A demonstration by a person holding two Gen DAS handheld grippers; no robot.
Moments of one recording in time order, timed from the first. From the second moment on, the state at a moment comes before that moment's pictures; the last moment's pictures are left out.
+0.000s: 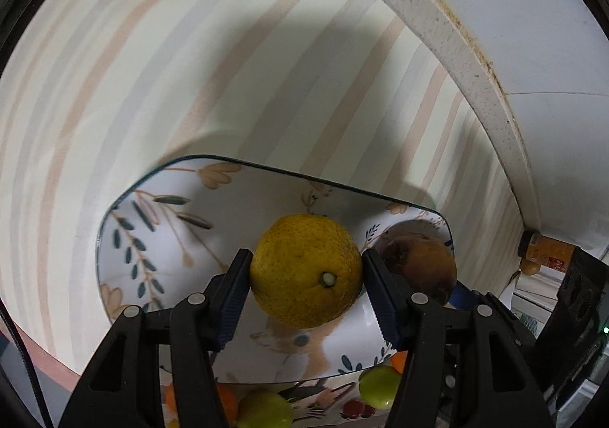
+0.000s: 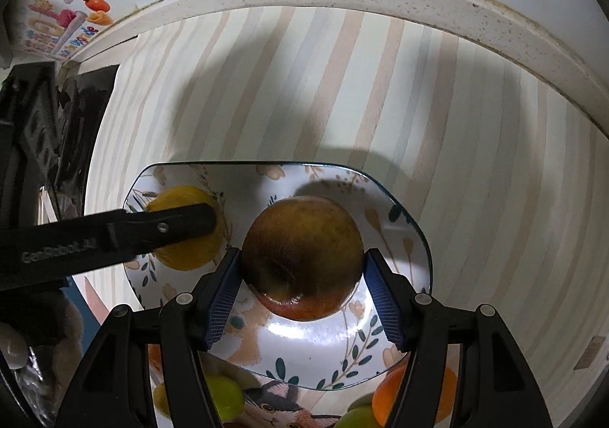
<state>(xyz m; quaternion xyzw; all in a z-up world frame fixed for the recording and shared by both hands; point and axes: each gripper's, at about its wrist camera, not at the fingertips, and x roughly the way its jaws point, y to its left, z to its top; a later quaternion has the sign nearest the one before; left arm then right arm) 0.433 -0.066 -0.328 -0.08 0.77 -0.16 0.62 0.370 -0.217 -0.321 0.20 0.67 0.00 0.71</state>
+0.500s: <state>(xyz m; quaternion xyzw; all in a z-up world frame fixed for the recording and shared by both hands) 0.433 -0.065 -0.290 -0.03 0.74 -0.14 0.66 0.347 -0.224 -0.302 0.20 0.69 -0.02 0.70</state>
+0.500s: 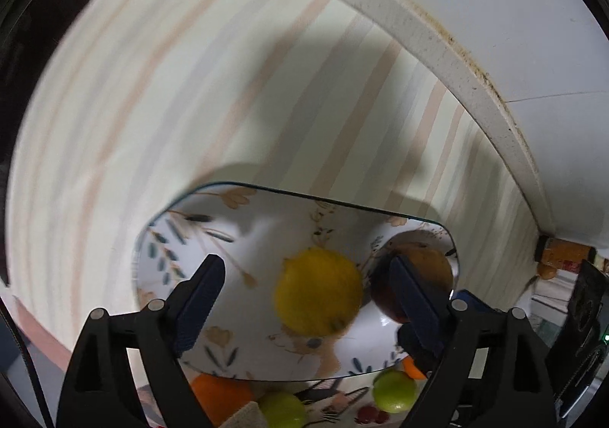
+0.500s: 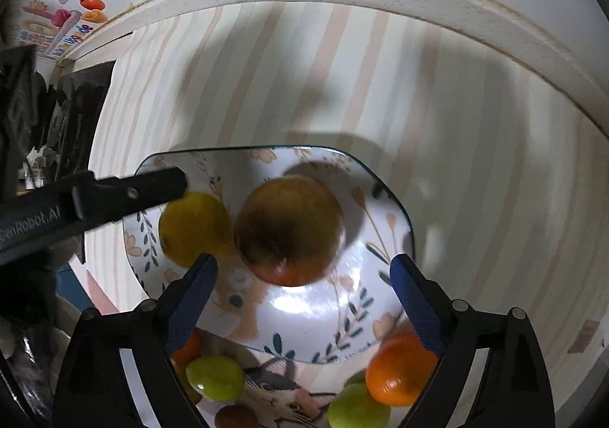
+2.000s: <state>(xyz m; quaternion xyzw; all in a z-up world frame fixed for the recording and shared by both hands) 0.213 0.037 -0.110 0.06 0.55 -0.10 0.83 0.148 -0.147 -0.115 0.11 0.55 -0.04 0.82</state>
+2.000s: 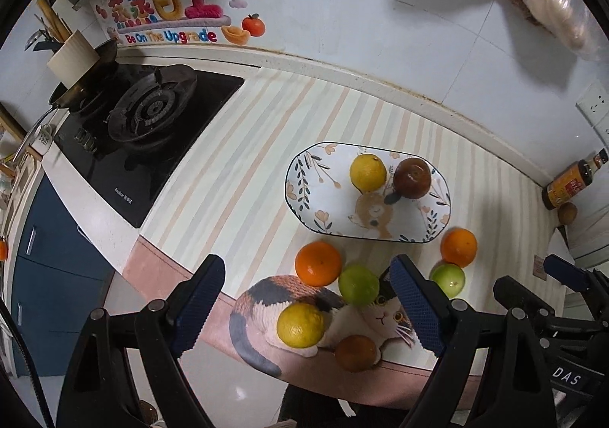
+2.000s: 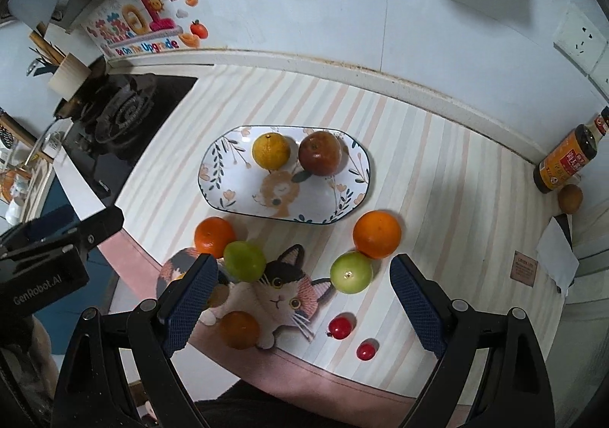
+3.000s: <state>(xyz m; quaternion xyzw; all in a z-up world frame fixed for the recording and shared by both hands) 0.212 0.062 -0.301 0.04 0.70 -0.13 0.70 0.166 -0.131 -0.276 0.20 0.66 0.01 0.72</state>
